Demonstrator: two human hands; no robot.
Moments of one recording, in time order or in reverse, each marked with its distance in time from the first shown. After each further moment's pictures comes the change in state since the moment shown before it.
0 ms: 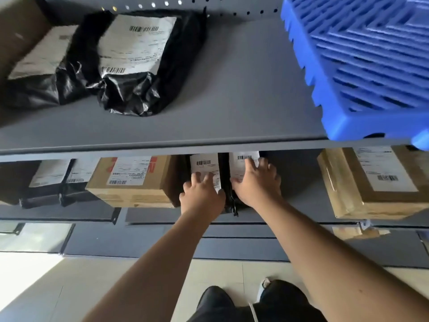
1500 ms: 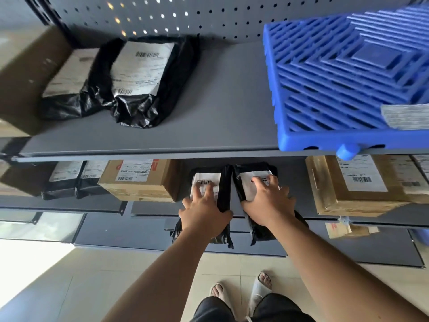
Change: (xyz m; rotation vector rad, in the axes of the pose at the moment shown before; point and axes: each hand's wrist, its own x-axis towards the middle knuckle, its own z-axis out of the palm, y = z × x) left_hand -0.070 0.021 -0.003 0.074 -0.055 -0.043; right_hand -0.060 0.050 -0.042 -0.036 -0.193 0.043
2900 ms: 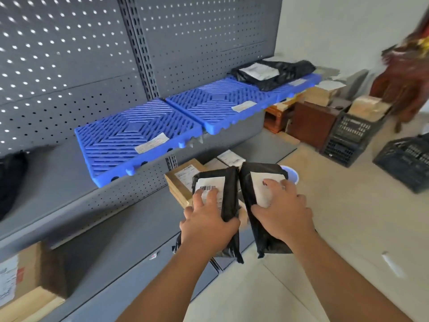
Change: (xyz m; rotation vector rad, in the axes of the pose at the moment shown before) left_hand -0.260 0.194 -0.013 0.012 0.026 0.832; right_hand -0.332 0.201 -0.110 0.345 0.591 0.653
